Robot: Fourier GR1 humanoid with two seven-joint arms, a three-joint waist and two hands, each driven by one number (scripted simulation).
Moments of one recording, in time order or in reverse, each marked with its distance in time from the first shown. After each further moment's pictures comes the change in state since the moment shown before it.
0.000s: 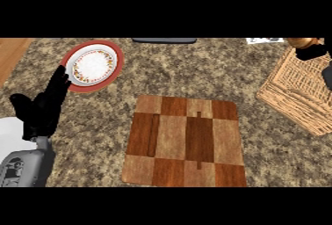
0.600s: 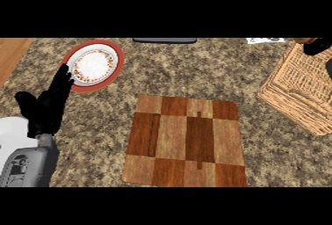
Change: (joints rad) left arm -0.021 -0.017 -0.002 0.020 -0.011 0.011 -0.008; right arm -0.138 -0.018 0.044 0.200 0.142 -0.018 0.016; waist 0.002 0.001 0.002
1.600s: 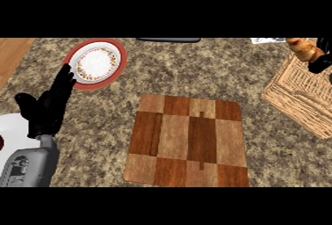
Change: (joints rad) left arm 0.006 -0.004 -0.006 -0.016 0.004 -0.023 -0.002; right arm 0.010 -0.014 0.004 0.145 0.046 0.083 0.010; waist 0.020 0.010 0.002
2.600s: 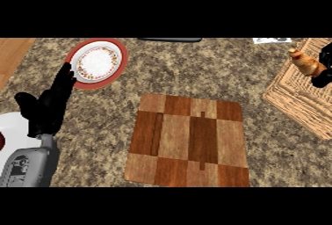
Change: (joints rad) left arm -0.006 -0.004 -0.003 -0.013 -0.008 -0.001 0.007; right arm 0.055 -0.014 -0.003 0.043 0.012 0.058 -0.020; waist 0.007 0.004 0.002
